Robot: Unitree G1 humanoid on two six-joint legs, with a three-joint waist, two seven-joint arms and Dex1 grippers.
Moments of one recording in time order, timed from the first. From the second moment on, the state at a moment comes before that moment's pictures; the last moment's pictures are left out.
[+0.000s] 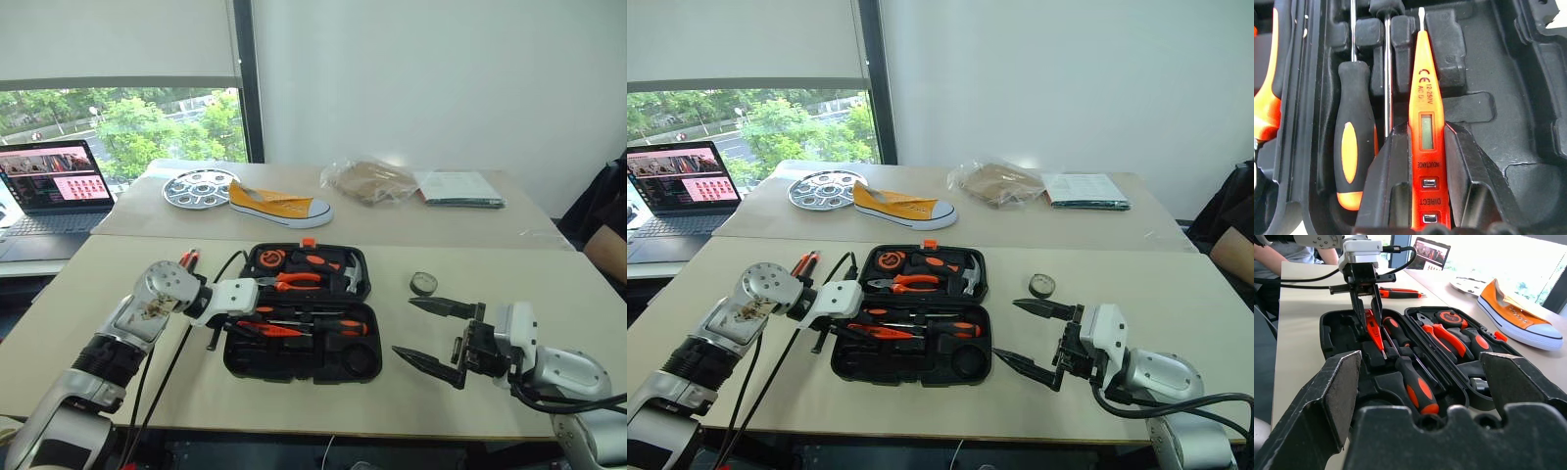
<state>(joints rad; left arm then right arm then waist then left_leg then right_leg) -0.67 0.78 -0.34 0.20 0.00 0.12 -1.43 0.02 -0.65 -0.18 -0.35 0.54 0.06 1.04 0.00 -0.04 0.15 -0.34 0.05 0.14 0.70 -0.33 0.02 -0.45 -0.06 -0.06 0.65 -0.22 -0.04</state>
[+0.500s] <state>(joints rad) -0.58 0.70 -0.28 0.15 -0.09 0.15 -1.38 0.01 -0.65 -0.18 -0.35 0.54 0.06 1.03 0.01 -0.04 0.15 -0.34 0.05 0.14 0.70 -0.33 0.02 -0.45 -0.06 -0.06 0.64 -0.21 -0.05</state>
